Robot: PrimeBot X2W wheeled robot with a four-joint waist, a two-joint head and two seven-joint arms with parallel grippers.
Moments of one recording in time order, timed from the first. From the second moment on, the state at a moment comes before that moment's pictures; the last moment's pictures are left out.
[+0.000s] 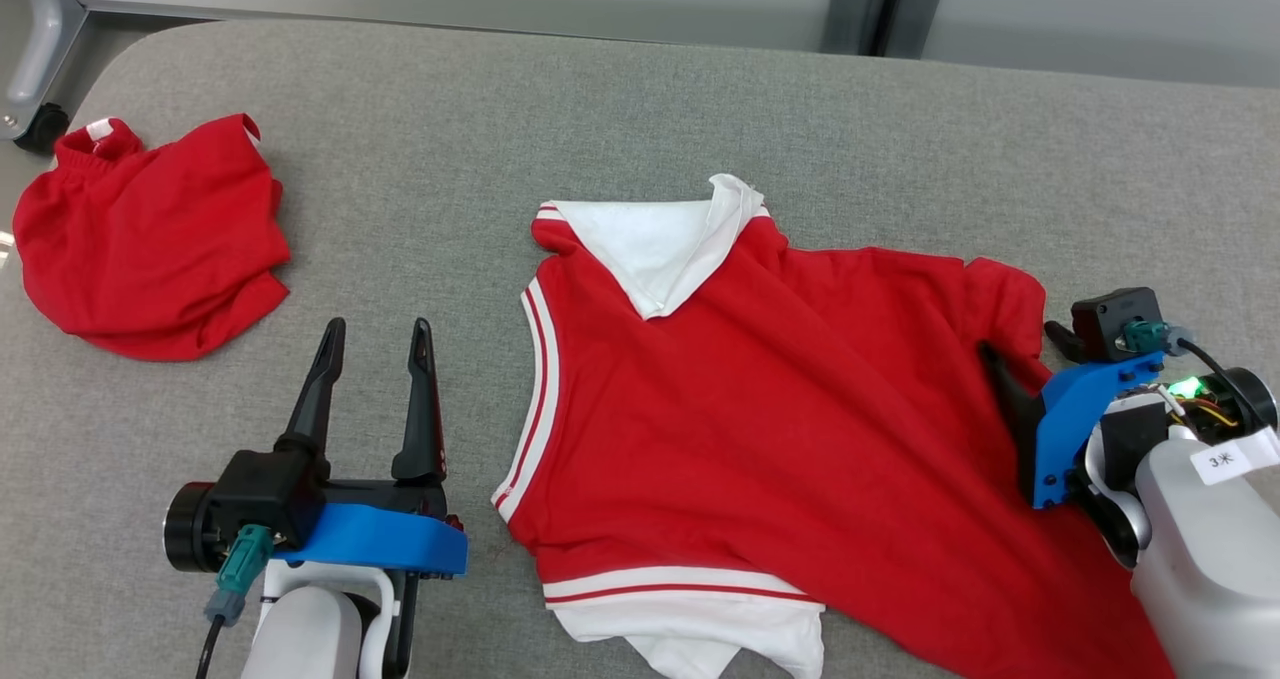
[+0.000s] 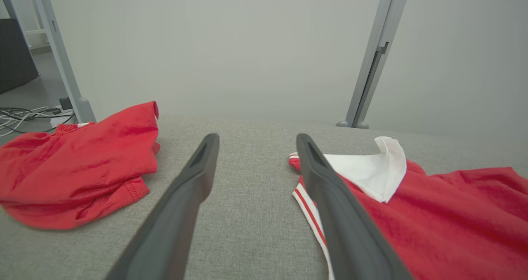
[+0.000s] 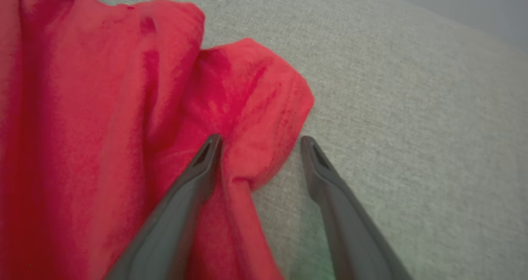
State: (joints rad) left arm -0.19 0.05 -0.11 0.22 -0.17 -0.07 -0.26; right arm -0.58 -0.31 0.25 0.77 0.21 0.13 0.09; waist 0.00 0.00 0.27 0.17
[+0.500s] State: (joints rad) left arm -0.19 0.05 -0.11 0.23 -0.18 -0.07 -0.26; right arm -0.71 -0.37 0.28 0.91 0.24 0.13 0.08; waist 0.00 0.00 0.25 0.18
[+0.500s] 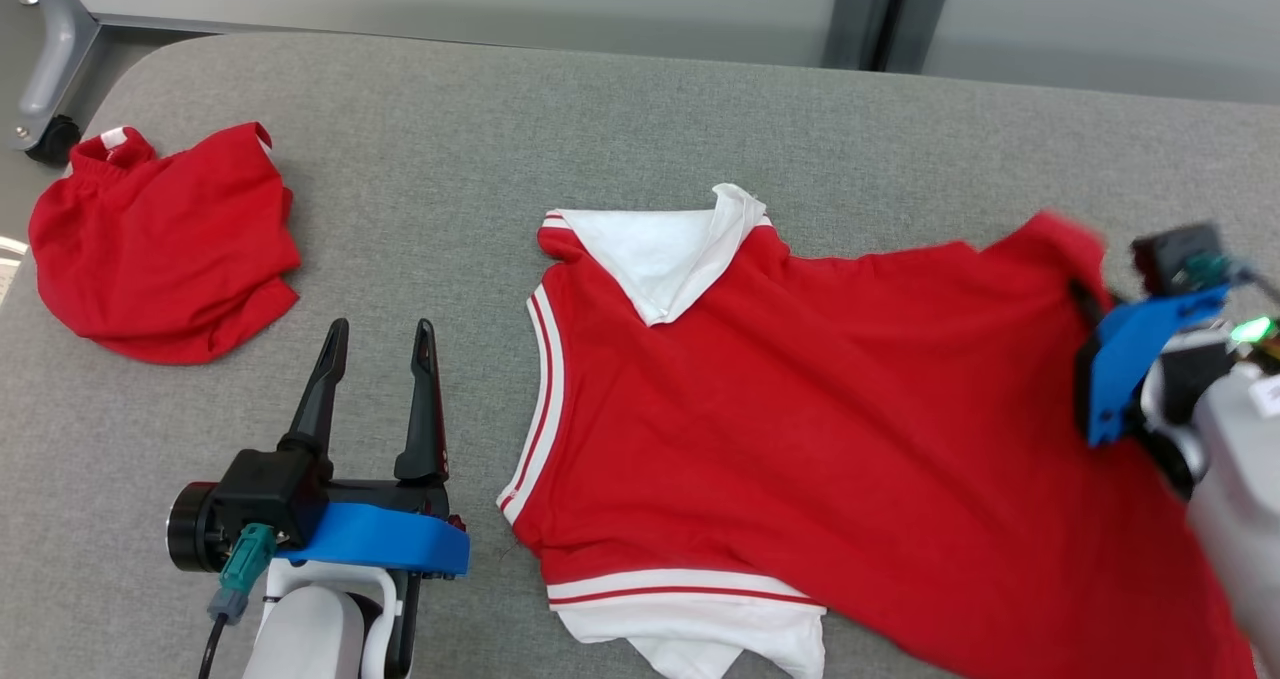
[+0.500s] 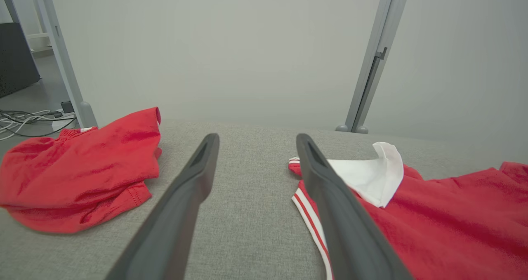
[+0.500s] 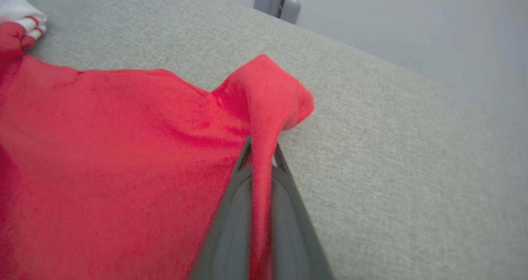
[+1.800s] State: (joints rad) left arm -0.10 0.05 -0.04 0.24 -0.13 -0.09 -0.26; right arm -0.55 -0.30 0.06 0.72 0.22 0.13 -0.26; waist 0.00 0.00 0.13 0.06
